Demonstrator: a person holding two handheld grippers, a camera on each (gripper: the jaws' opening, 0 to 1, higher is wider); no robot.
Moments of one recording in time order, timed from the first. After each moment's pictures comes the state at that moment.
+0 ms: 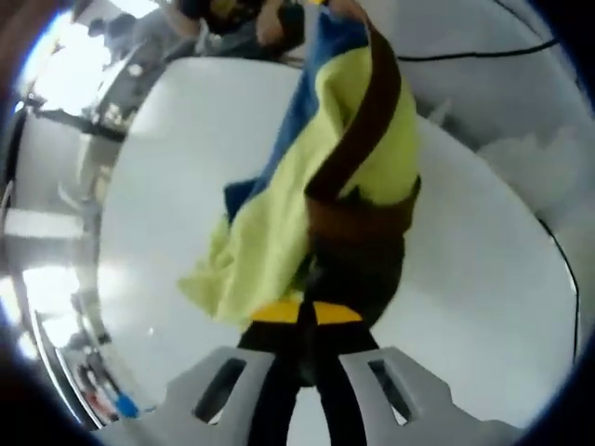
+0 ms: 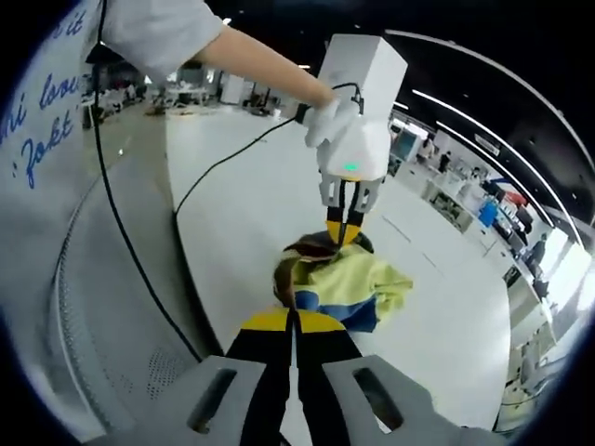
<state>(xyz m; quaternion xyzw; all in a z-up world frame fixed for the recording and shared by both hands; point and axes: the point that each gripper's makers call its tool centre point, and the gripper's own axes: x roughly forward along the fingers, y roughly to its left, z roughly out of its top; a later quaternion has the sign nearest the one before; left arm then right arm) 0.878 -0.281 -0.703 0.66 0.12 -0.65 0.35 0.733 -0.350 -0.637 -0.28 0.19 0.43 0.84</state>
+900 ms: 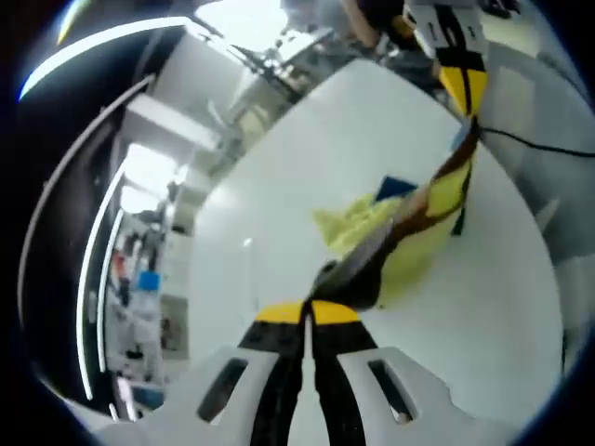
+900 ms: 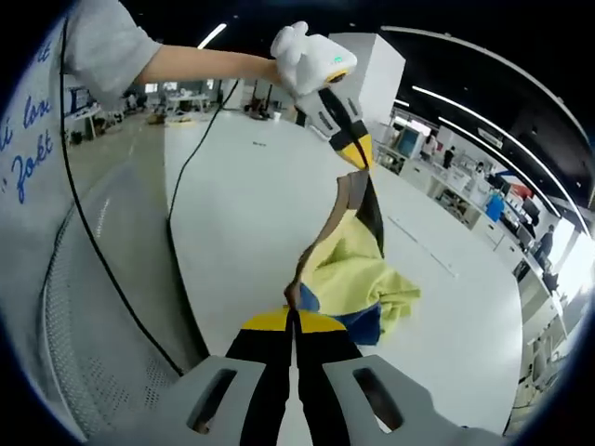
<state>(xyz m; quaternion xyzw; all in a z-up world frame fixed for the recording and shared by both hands) 0.926 -0.237 -0.575 0.54 0.08 -0.45 0.71 0.757 -0.332 -0.637 -0.25 0.19 0.45 0.83</state>
